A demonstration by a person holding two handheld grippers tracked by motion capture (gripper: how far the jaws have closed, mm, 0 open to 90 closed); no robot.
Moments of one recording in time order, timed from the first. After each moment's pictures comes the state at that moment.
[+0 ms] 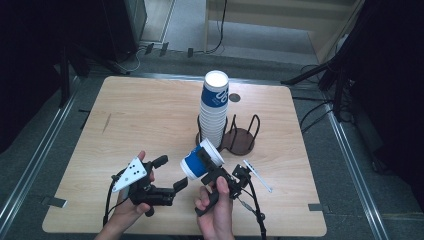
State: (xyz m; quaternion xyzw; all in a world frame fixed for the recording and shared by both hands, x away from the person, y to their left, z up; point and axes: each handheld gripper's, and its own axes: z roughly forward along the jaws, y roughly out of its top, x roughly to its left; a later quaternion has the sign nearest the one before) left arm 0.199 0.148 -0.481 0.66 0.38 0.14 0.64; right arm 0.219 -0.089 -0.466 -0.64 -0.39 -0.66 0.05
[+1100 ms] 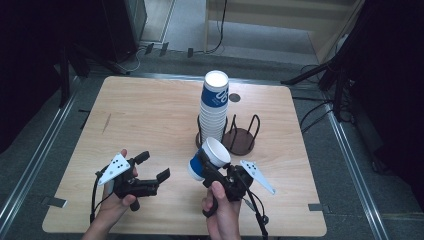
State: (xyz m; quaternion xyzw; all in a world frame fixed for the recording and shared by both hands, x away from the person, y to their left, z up) left arm 0.214 0.192 -0.500 0.65 0.43 0.17 0.61; right arm 0.207 -0.088 -0.444 -0.60 -0.48 -0.63 -0.11
